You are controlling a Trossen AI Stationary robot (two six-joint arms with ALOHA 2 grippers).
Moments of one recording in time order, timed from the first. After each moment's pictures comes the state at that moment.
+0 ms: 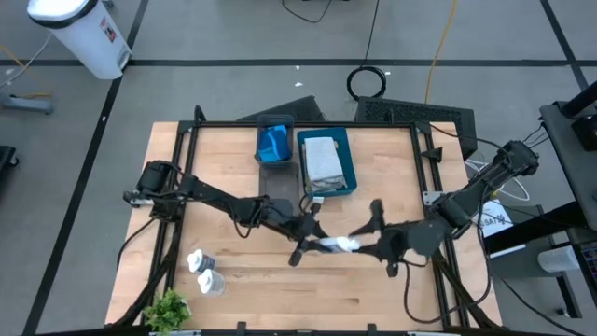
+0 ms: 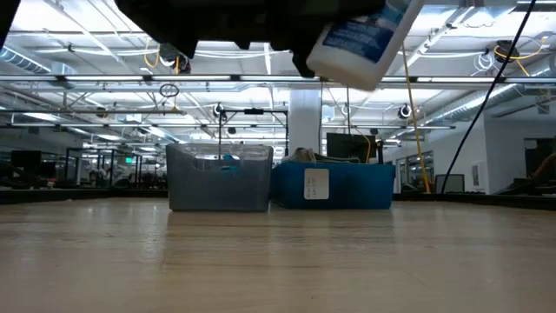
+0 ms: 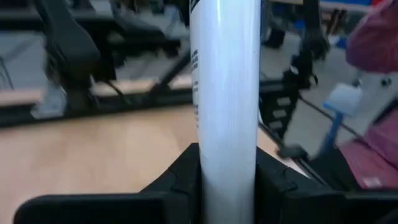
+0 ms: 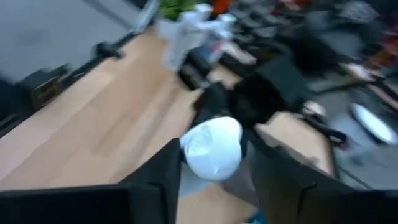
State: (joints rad) left arm -0.19 1.87 1.07 0.64 0.23 -0.01; right arm 0.62 1.15 1.04 -0.38 0.52 -0.27
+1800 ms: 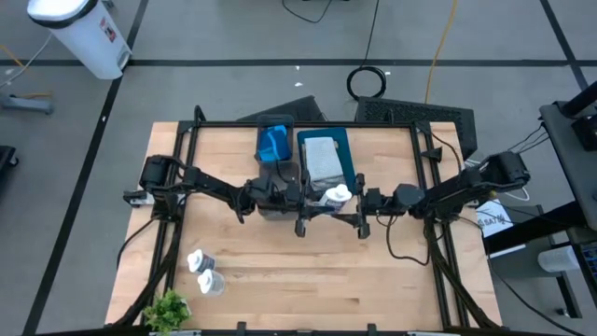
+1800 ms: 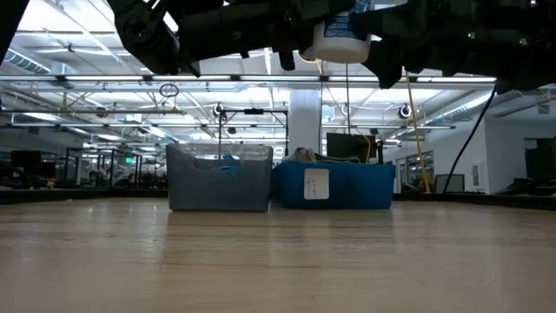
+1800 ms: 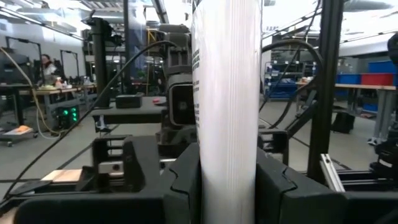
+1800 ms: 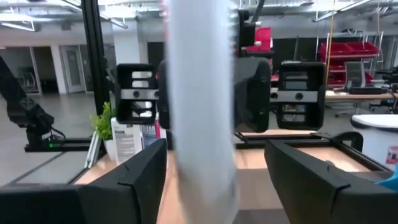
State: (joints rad) left arm -0.05 1.86 0.94 1.16 0.07 0.00; right arm 0.14 1.38 0.31 1.26 0.10 0.01
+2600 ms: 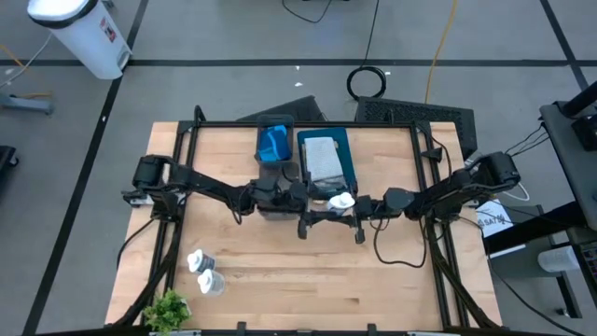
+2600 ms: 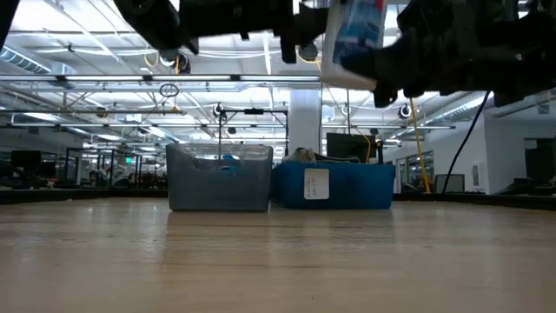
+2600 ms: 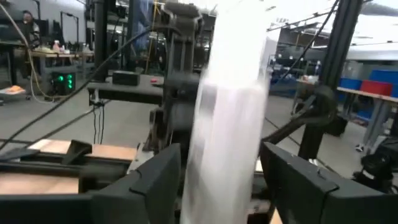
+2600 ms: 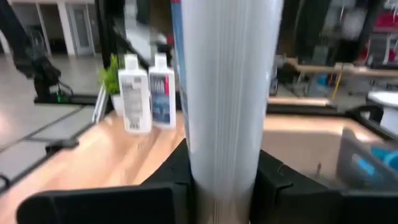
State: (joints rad) left arm -0.08 1.81 1.00 0.95 0.03 -0.13; right arm 0.14 1.47 0.32 1.19 0.05 -0.02
